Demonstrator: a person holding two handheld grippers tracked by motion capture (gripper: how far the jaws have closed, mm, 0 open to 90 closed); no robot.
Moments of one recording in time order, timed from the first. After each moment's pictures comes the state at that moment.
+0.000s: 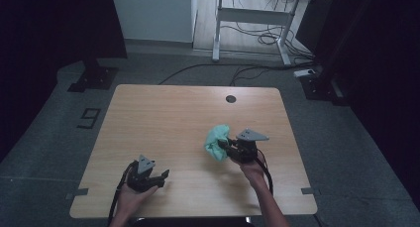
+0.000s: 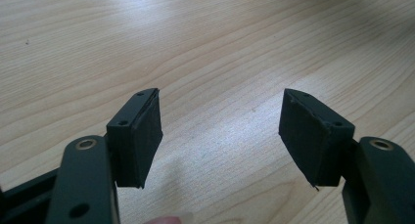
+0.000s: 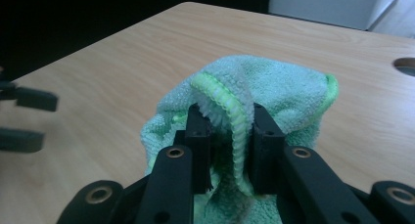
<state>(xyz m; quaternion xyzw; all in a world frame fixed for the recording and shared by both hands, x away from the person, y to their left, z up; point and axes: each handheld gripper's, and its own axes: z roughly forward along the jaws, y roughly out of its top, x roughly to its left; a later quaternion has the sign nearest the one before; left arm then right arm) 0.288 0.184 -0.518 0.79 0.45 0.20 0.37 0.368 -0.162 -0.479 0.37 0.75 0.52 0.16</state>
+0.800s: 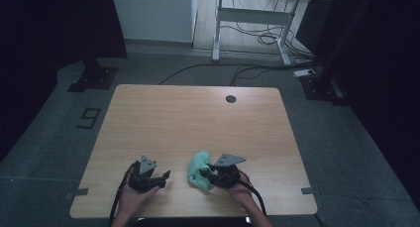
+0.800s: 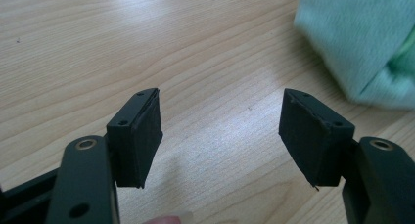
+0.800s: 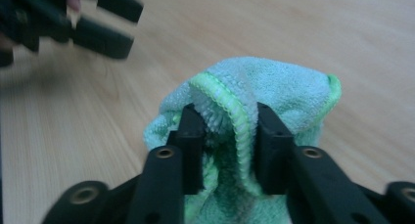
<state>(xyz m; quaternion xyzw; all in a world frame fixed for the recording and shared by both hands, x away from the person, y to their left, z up) 0.288 0.181 -0.521 0.79 0.45 0.20 0.36 0.320 -0.114 -0.529 0.28 0.82 0.48 0.10</state>
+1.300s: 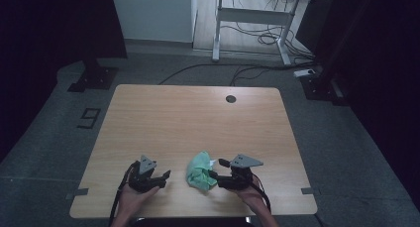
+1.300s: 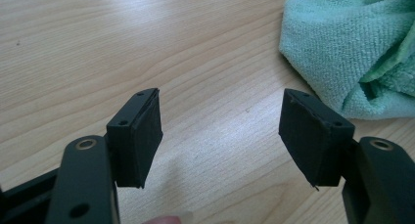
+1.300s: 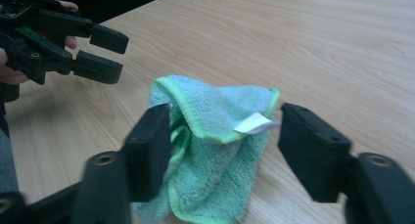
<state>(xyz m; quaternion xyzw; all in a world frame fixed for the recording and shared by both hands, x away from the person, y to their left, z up) 0.287 0.180 -0.519 0.79 0.45 0.20 0.37 0.306 -0.148 -0.513 0.33 0.78 0.52 0.12</state>
